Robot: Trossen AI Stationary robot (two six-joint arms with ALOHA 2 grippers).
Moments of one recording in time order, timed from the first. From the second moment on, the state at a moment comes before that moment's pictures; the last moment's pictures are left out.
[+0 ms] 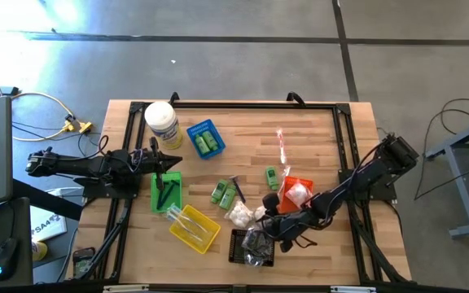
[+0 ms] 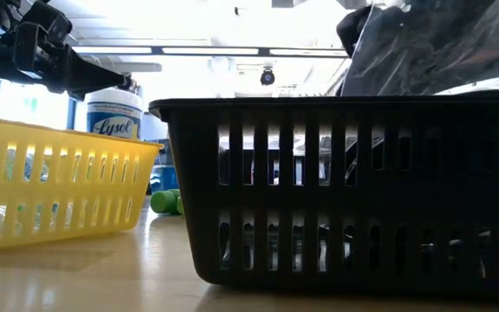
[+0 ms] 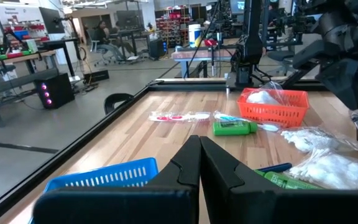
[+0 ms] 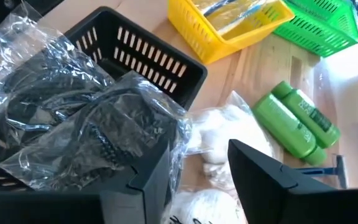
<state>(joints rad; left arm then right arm) -0.07 0.17 0.07 0.13 -0.33 0.07 0.56 1.63 0.88 0.03 0.34 -0.08</state>
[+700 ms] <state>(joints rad) -0.07 0.17 0.07 0.11 -0.32 0.07 0.48 1.43 0.86 -0.23 0.03 0.57</state>
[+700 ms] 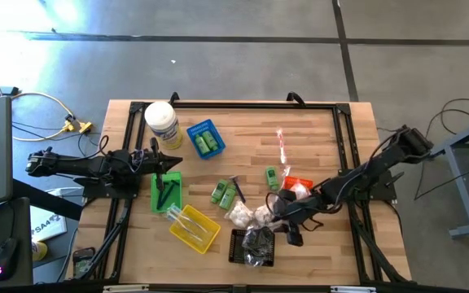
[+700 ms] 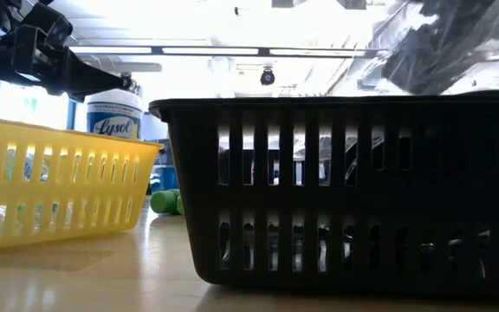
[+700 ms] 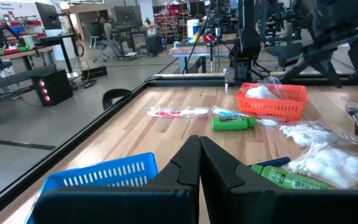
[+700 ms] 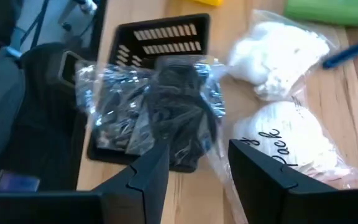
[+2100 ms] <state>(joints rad) -0.07 0.17 0.07 0.11 -0.32 0.05 0.45 1.59 0.86 -0.14 0.03 0.49</state>
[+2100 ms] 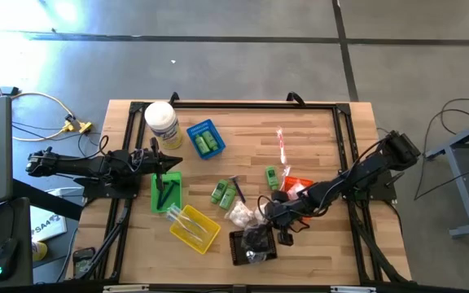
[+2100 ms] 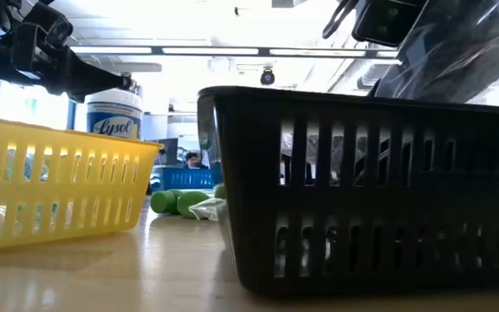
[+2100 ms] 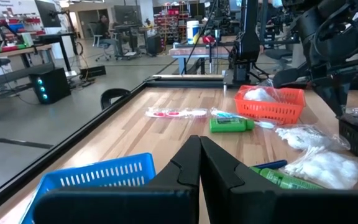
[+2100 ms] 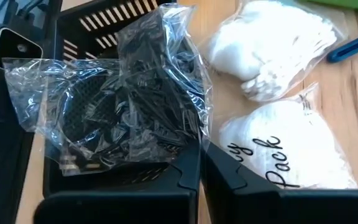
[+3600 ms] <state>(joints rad) -0.07 0.17 0.07 0.11 -0.32 0.05 0.79 1.71 1.00 -0.20 0.60 0.22</state>
